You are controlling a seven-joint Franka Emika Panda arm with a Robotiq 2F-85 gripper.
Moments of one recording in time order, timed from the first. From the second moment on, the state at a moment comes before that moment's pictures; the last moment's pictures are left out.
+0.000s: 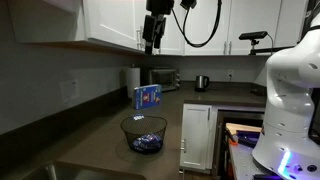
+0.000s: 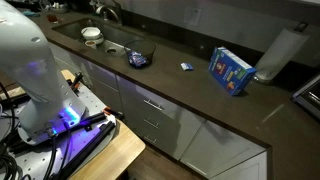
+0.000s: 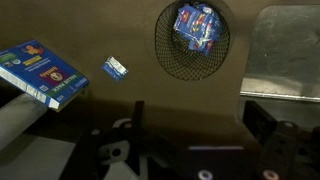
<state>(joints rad) 0.02 -0.56 0.31 -2.39 -0.17 2.06 0.22</state>
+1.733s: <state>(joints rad) -0.03 -0.18 0.04 -2.29 -0.23 2.32 0.17</state>
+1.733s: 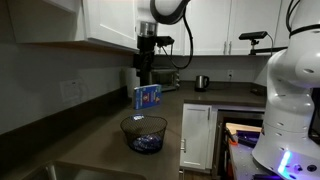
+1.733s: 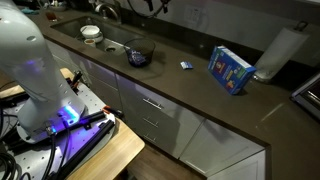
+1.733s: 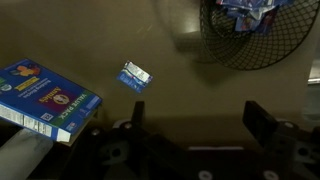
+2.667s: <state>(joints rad) -0.05 0.00 -0.09 -2.26 -0.10 2.59 0.06</state>
